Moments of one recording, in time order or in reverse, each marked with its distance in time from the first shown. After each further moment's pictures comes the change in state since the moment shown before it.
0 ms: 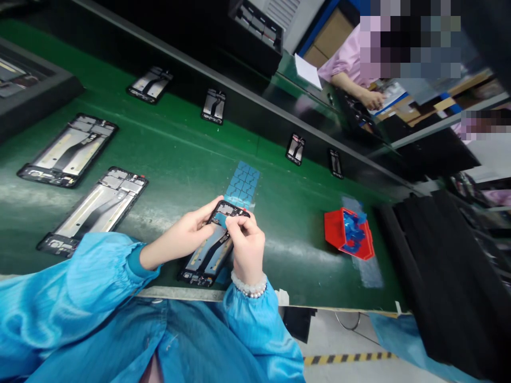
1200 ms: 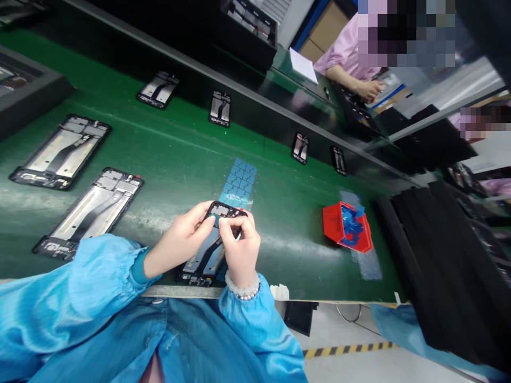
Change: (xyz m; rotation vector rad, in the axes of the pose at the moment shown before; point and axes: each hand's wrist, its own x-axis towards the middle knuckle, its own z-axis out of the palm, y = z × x) left_hand -0.007 -0.010 0.002 0.394 0.070 0.252; right_hand -0.011 -0.003 0.004 -0.152 0.046 -0.218
